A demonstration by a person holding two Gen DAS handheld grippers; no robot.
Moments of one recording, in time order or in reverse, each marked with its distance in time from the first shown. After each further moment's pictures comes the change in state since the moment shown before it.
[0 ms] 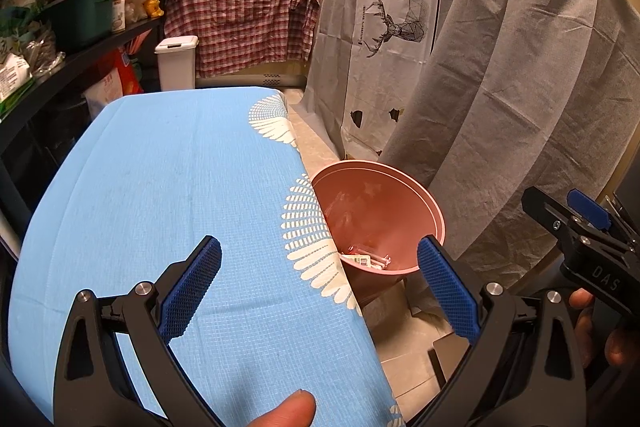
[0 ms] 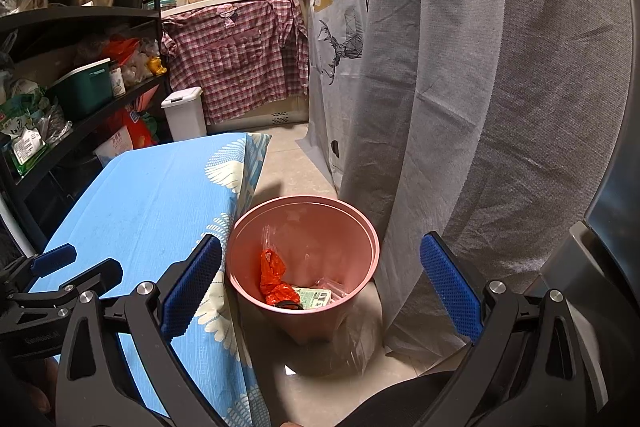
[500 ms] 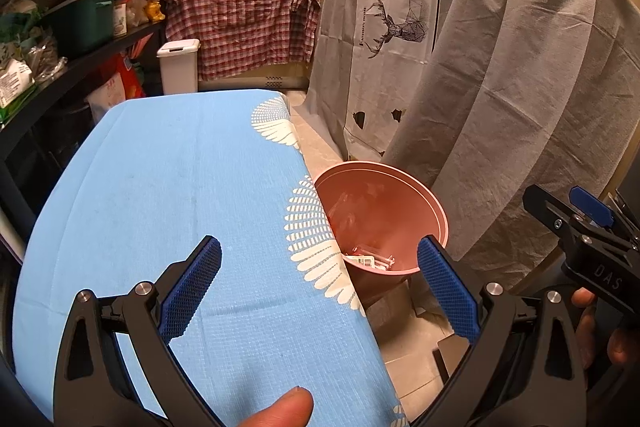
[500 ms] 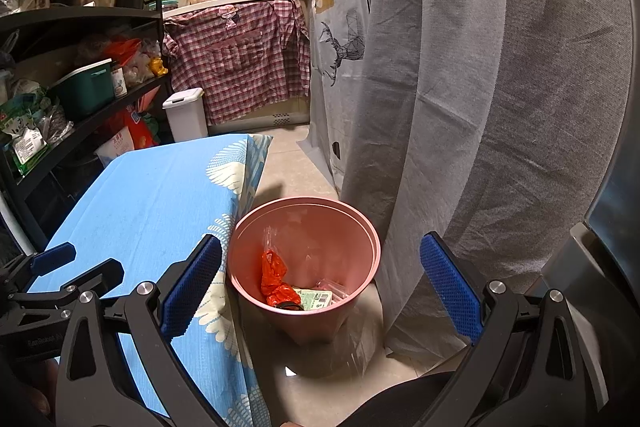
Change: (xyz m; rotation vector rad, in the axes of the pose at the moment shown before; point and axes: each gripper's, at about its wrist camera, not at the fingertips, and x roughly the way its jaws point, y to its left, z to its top) left arm -0.005 0.001 -0.002 0.013 -0.009 0.013; right arm -0.001 0.001 0.002 -0.004 -0.004 0.003
